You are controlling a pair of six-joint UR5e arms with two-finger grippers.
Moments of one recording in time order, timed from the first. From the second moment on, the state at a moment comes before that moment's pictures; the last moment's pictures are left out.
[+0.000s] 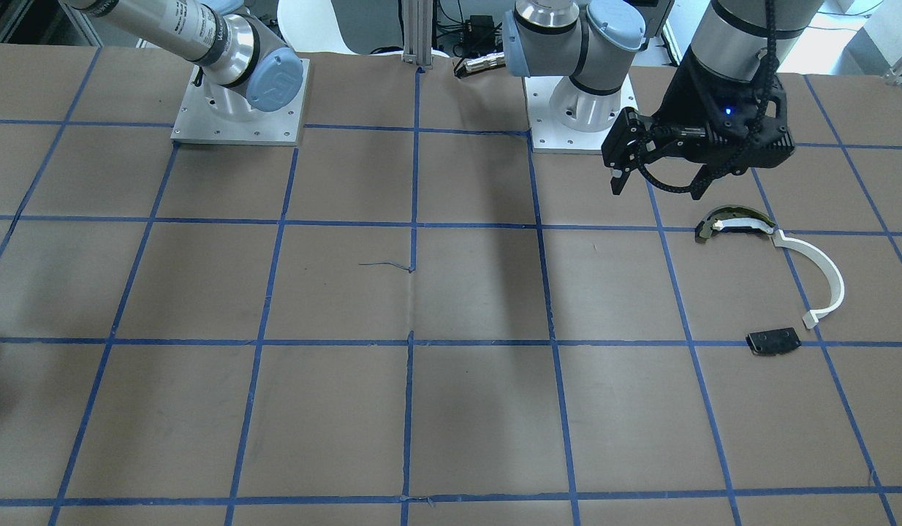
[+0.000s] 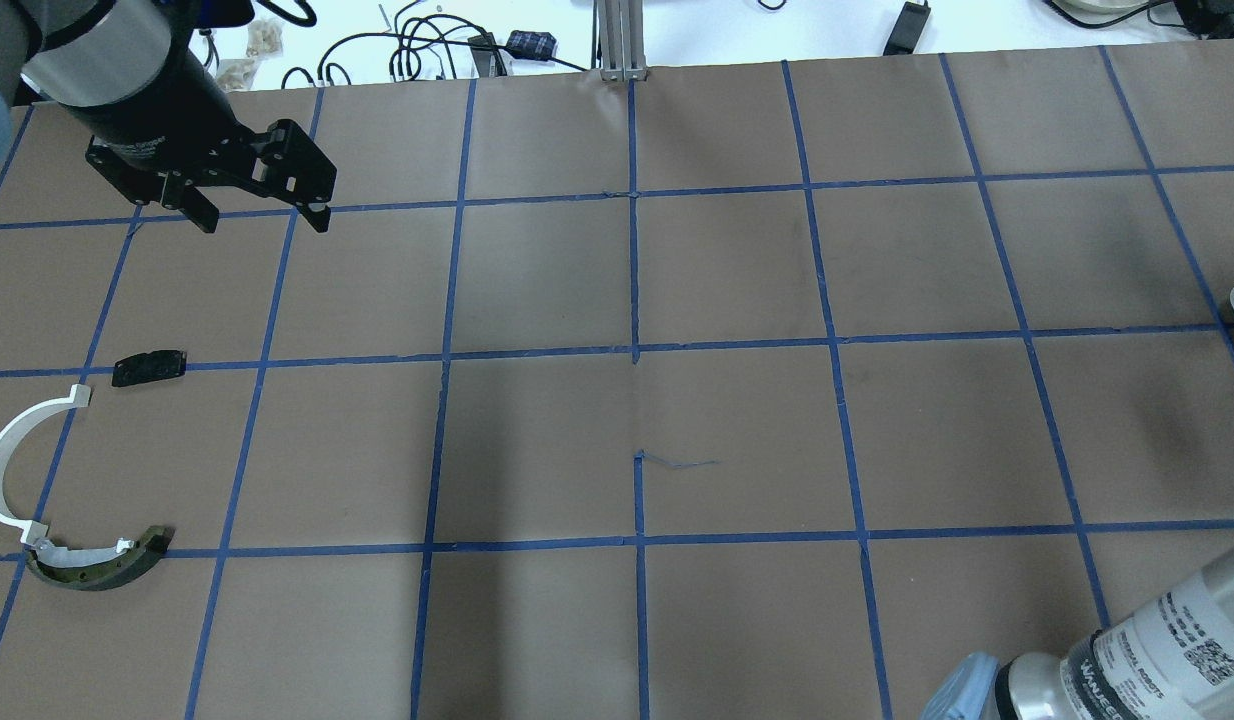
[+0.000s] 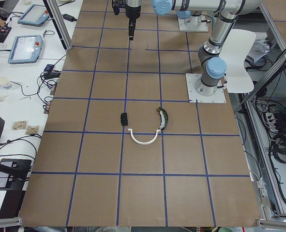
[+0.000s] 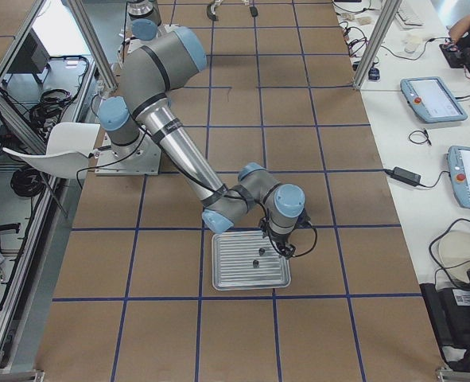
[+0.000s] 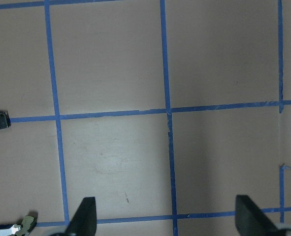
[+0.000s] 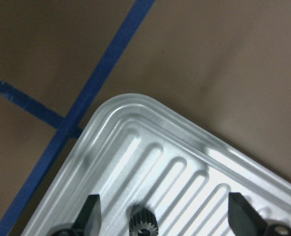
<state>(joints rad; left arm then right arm) -1.50 -1.55 -1.56 -1.54 1.56 0.13 0.75 -0.92 1.49 -2.18 -1.65 -1.43</state>
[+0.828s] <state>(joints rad) -1.50 -1.55 -1.56 -1.54 1.56 0.13 0.74 -0.90 1.49 -2.13 -1.72 -1.42</state>
